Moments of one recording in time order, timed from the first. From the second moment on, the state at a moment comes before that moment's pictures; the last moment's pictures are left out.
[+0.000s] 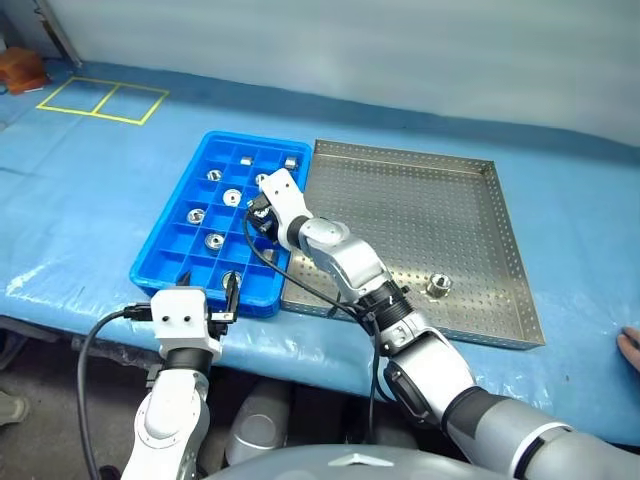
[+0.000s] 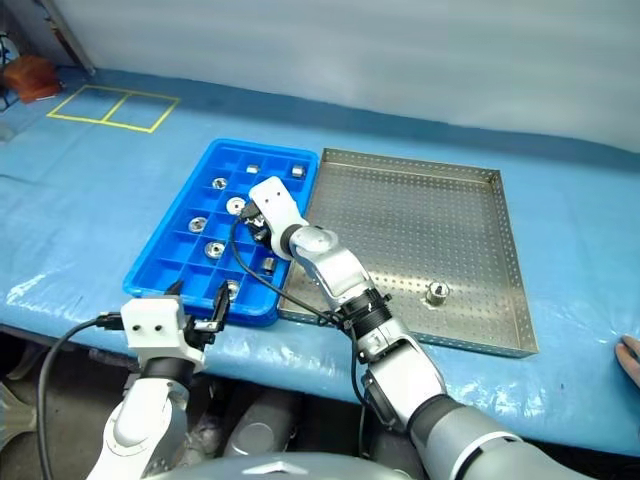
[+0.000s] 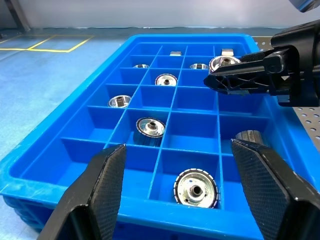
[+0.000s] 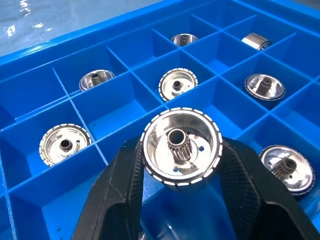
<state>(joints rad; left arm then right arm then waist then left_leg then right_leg) 0.49 0.06 -0.13 -0.81 0.02 0.38 0.04 -0.78 0.14 0.30 0.45 0.08 0.53 0.26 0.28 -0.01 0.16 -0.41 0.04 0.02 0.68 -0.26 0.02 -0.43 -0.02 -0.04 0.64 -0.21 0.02</state>
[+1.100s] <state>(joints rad) 0.21 0.12 -0.11 -0.78 -0.06 0.49 -0.10 -0.62 0.07 0.20 -0.01 0.15 0.67 0.23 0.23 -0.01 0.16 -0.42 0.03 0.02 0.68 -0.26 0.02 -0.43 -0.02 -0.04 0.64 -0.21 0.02</state>
